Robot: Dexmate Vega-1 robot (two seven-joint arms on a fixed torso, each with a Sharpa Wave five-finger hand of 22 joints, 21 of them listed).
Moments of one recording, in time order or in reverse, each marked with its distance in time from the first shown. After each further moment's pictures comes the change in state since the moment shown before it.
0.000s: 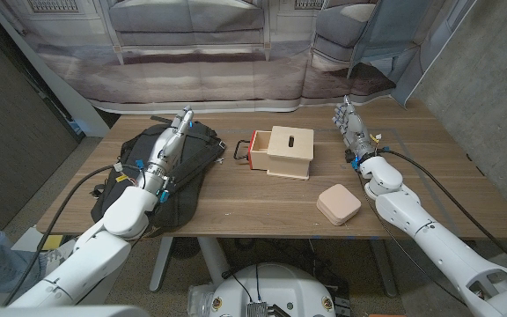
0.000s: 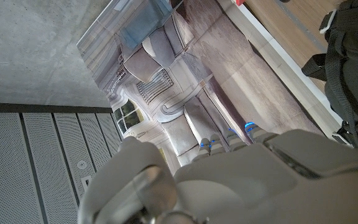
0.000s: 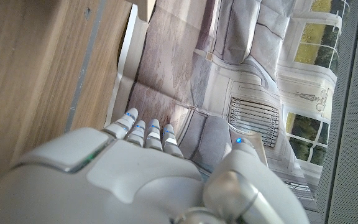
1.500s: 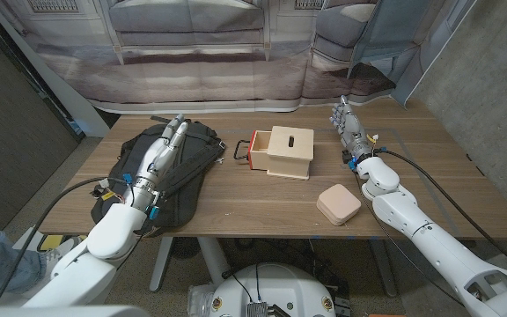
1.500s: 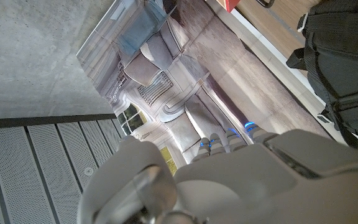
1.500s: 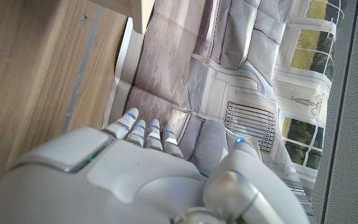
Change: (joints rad) left arm 0.202 -0.031 -0.131 -0.121 0.107 0.008 0.037; left_hand 0.009 -0.001 -0.009 -0.003 0.000 0.013 -0.005 0.000 0.000 0.005 -0.005 0.000 0.000 0.000 0.000 0.000 0.000 0.000 0.000 0.000 0.000; right arm -0.005 0.003 -0.011 -0.019 -0.022 -0.002 -0.012; right_hand 0.000 0.000 -0.004 -0.004 0.000 0.004 0.004 0.000 0.000 0.000 0.000 0.000 0.000 0.009 0.002 -0.005 0.000 0.007 -0.007 0.000 0.000
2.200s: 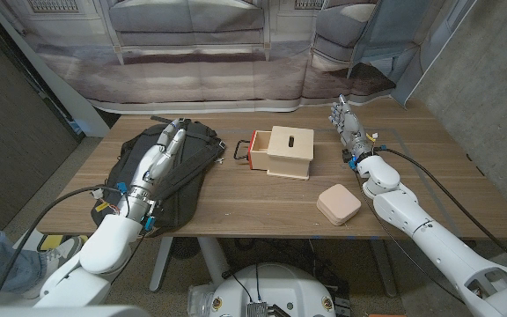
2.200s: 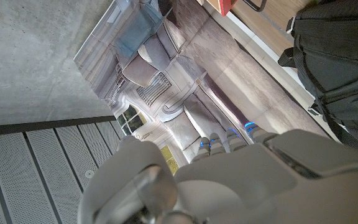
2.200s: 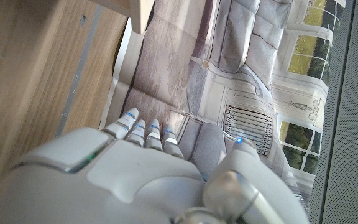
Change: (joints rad) left arm 0.092 -0.049 -0.059 -0.061 0.077 0.017 0.011; left_hand 0.005 0.005 -0.004 -0.004 0.000 0.000 0.000 0.000 0.000 0.009 0.002 0.000 0.000 0.000 0.000 0.000 0.000 0.000 0.000 0.000 0.000; right arm 0.013 -0.007 -0.005 0.012 -0.007 0.004 0.016; right_hand 0.000 0.000 -0.004 -0.004 0.000 0.000 0.000 0.000 0.000 0.000 0.000 -0.008 0.000 0.000 0.000 0.000 0.000 0.000 0.000 -0.004 0.000
